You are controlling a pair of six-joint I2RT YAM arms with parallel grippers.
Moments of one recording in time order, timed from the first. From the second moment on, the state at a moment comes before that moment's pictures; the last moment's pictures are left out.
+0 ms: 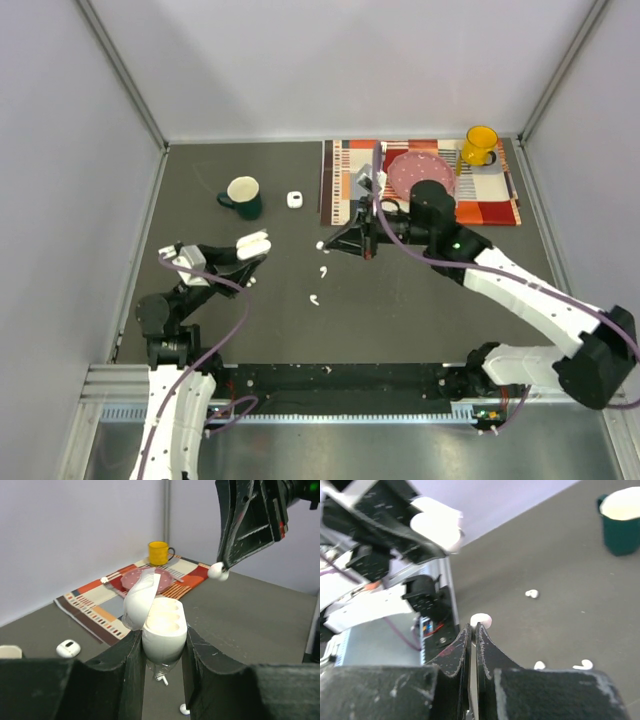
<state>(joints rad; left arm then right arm) 0.04 0.31 0.33 0.42 0.89 -0.36 0.73 1.24 1.01 0.08 -0.65 0.34</state>
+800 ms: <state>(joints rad) -0.13 0.52 0.29 1.01 1.18 -0.66 0.82 0.99 1.11 -0.21 -0.91 0.12</state>
